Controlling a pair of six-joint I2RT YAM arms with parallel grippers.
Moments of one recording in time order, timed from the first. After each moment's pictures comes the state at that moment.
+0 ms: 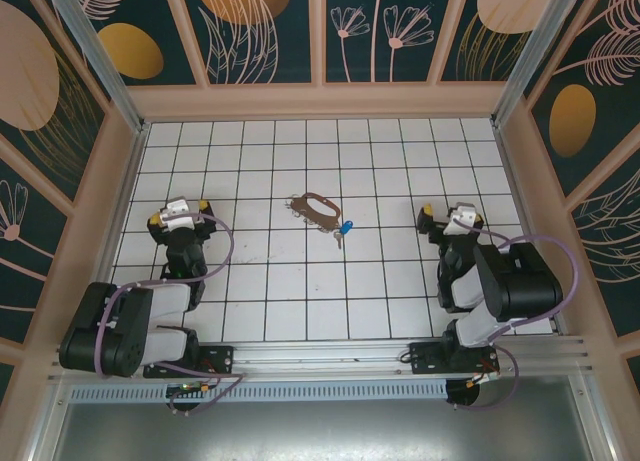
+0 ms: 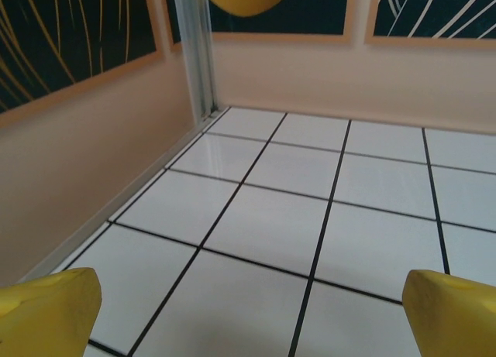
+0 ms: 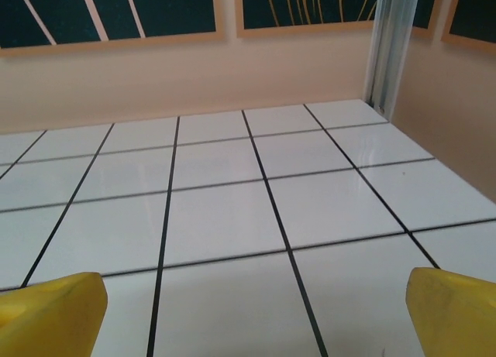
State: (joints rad) left arm -0.14 1.31 0.16 1.01 -0.50 -0.05; right arm 0.07 1.57 0.09 1.40 0.18 0.05
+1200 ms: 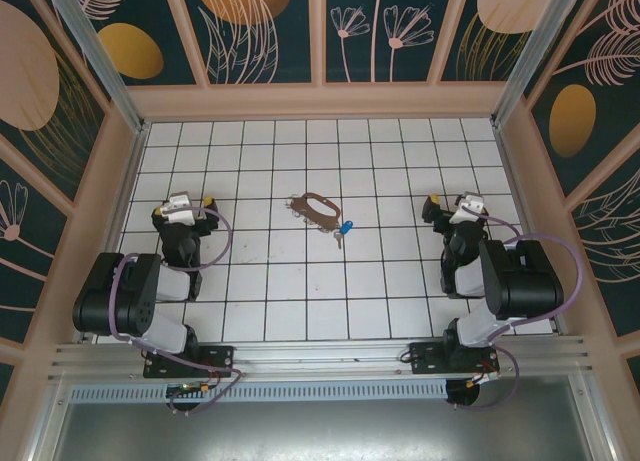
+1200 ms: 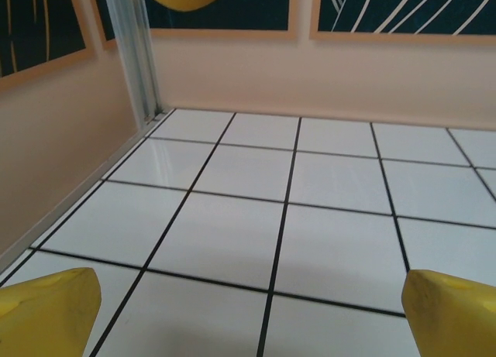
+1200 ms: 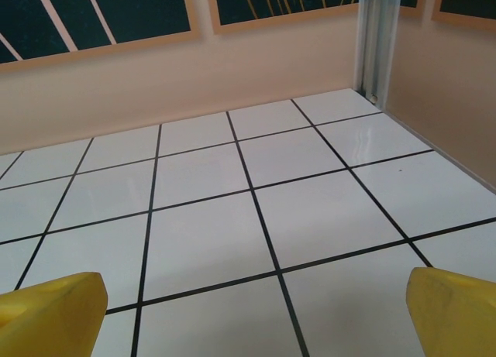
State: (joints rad) left arm -0.04 1.52 0.21 1.19 -0.23 -0.05; right arm 0.01 1.57 0.18 1.26 0.14 0.13
